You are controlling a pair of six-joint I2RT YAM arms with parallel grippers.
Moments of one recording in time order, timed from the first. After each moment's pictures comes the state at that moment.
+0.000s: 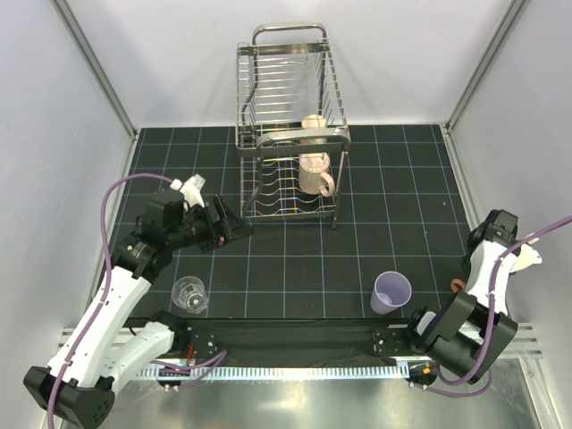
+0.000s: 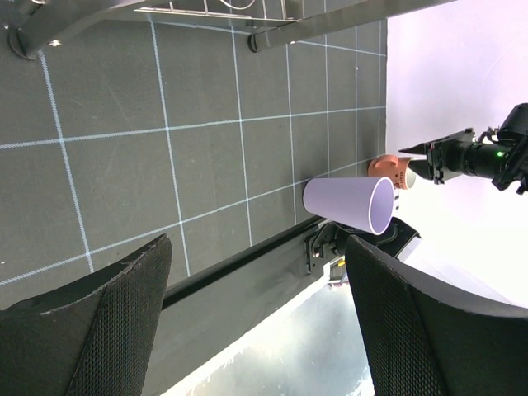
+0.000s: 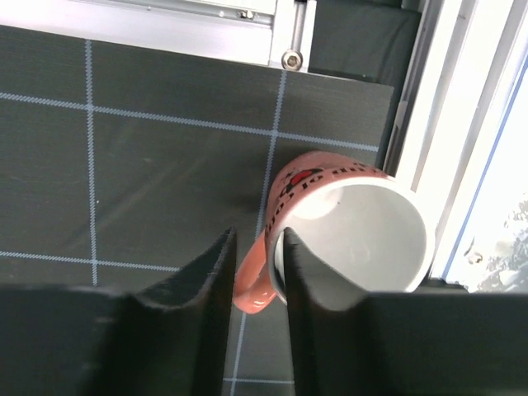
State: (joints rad) left arm -0.38 0.85 0.92 -0.67 0.41 -0.76; right arm -0.65 1.11 0.74 -0.85 0.41 0.71
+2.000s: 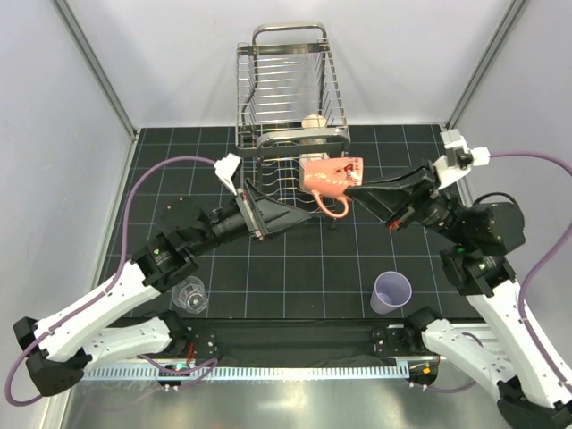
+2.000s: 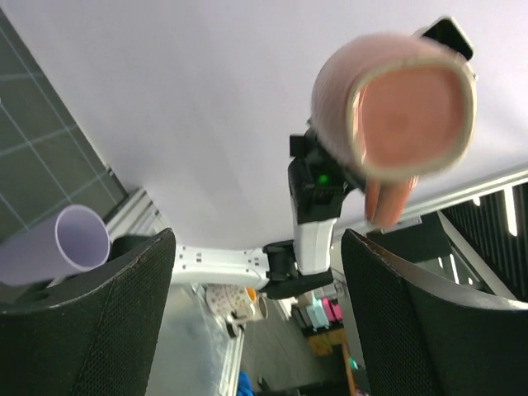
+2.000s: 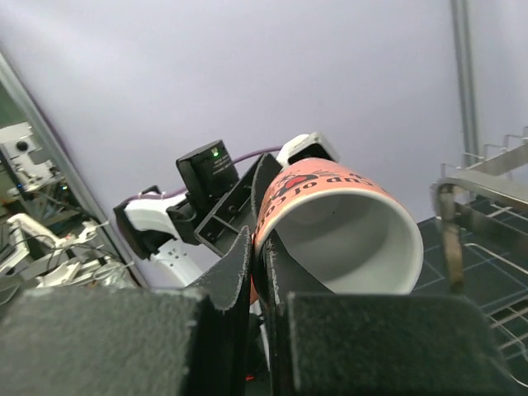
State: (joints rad) left arm -0.90 0.91 0.99 0.06 0.28 -1.23; right arm 0.45 0.75 1.06 0.27 -0.67 0.74
